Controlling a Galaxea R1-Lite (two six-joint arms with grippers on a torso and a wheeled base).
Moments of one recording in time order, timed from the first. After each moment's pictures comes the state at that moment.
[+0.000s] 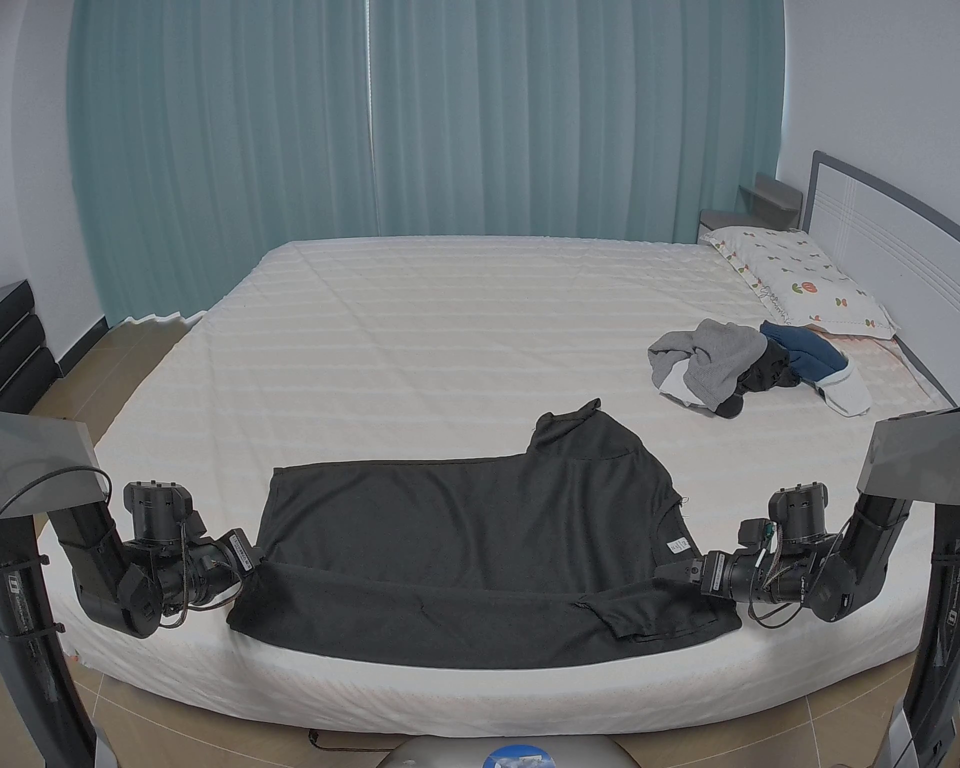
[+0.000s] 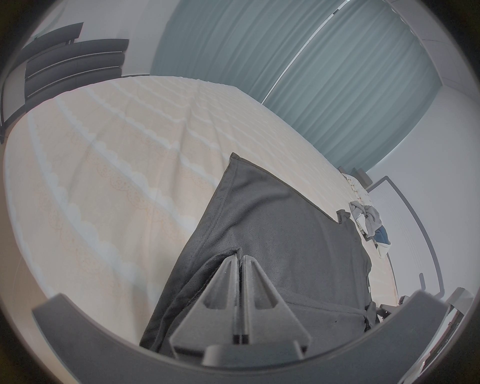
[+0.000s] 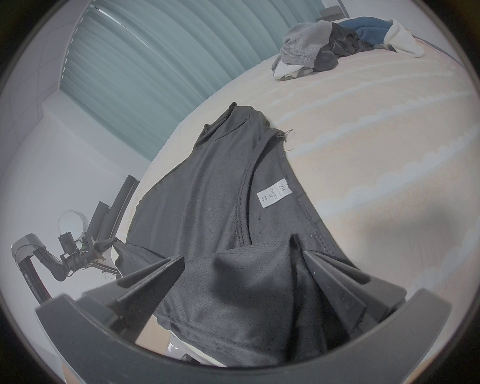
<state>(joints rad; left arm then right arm) 0.04 2.18 -0.44 -1.08 -0.21 -0.55 0.12 2.28 -0.53 -1.05 0.40 0.41</state>
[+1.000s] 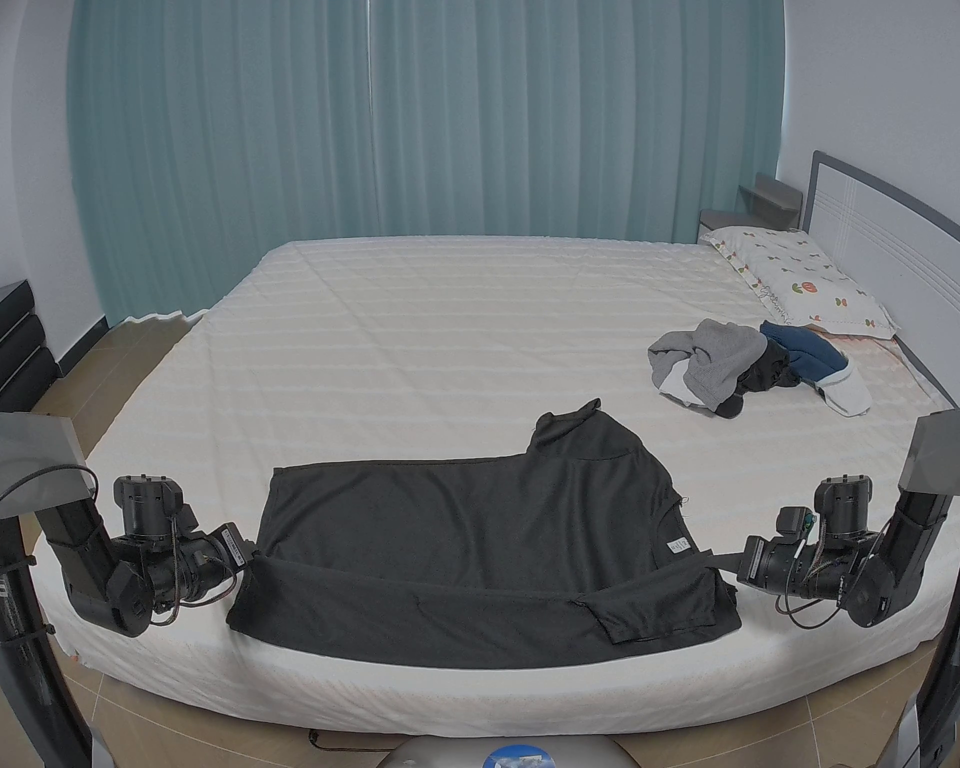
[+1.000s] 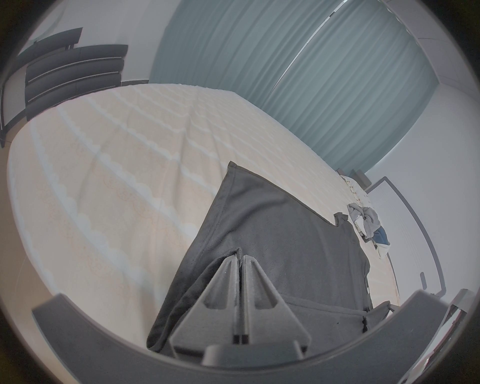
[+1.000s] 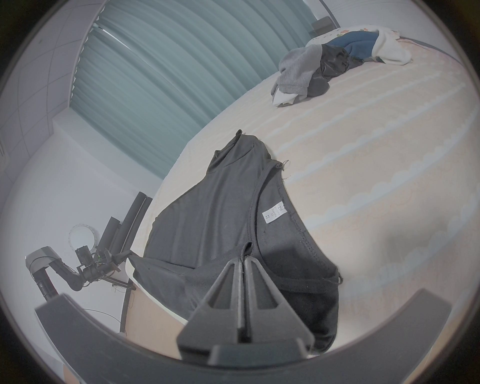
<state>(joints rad) 0.05 2.11 -0.42 -1.07 -0.20 -0.53 0.04 2.13 -0.37 -1.15 0.47 0.45</state>
